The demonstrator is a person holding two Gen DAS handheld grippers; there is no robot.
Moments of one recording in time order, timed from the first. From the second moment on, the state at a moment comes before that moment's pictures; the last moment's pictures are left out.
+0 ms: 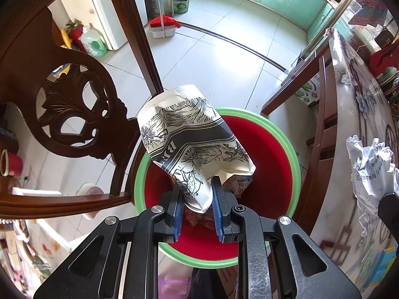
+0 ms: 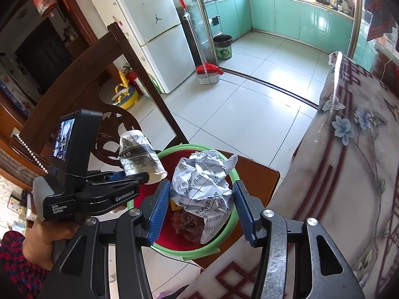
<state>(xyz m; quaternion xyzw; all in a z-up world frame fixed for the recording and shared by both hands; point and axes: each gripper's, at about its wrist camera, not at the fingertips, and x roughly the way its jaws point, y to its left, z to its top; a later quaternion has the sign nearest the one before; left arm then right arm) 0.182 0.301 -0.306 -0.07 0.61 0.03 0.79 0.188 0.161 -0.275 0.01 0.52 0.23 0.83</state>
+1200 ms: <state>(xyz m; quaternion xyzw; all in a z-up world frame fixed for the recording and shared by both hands) 0.031 0.157 -0.077 -0.08 0.28 0.07 0.96 0.027 -0.033 -0.091 0.01 0.26 0.15 0.95</state>
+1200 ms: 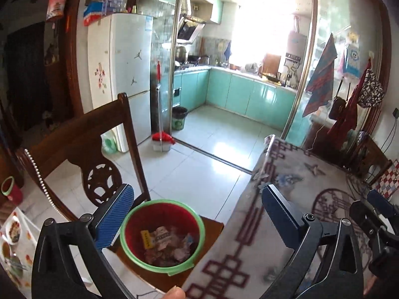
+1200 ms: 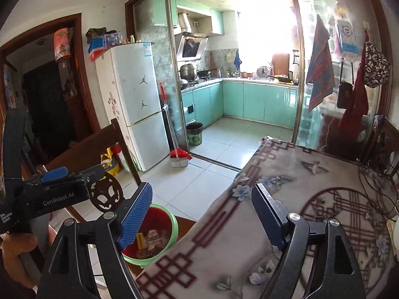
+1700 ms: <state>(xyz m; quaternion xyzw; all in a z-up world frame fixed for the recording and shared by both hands) -0.026 0.055 -0.011 -0.07 0.18 0.03 0.98 -0.081 -0.177 -0.028 0.06 0.13 0.04 0.99</state>
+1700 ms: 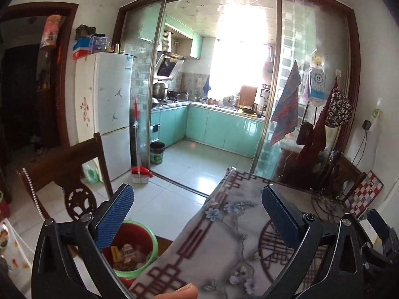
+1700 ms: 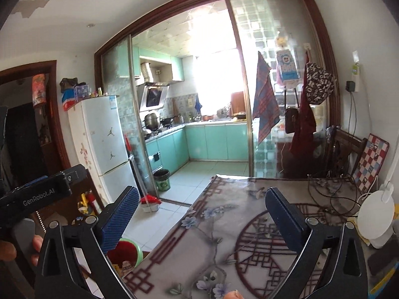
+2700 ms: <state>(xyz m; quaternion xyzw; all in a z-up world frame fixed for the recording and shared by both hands) -0.031 0.019 -0.004 -0.04 0.20 0.05 0.98 -0.077 -0.203 -0.018 0.06 0.15 0.01 0.99</state>
